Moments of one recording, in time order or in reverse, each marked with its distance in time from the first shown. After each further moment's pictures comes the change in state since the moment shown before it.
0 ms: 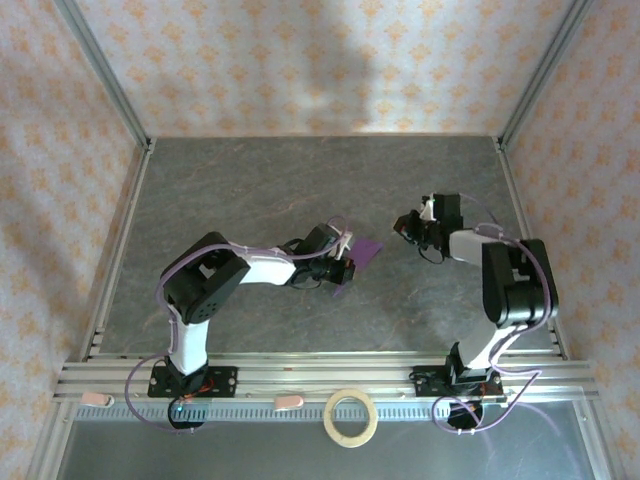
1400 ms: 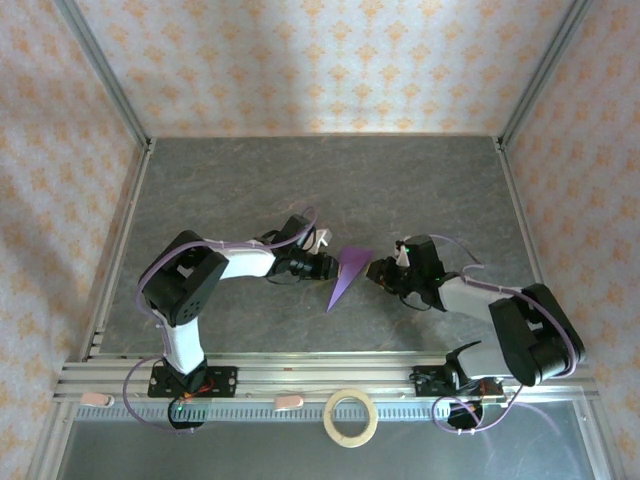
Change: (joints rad) left arm 0.144 -0.095 -0.059 -0.129 0.205 -0.074; right arm 0.318 -0.278 -0.369 0.060 0.045 0.211
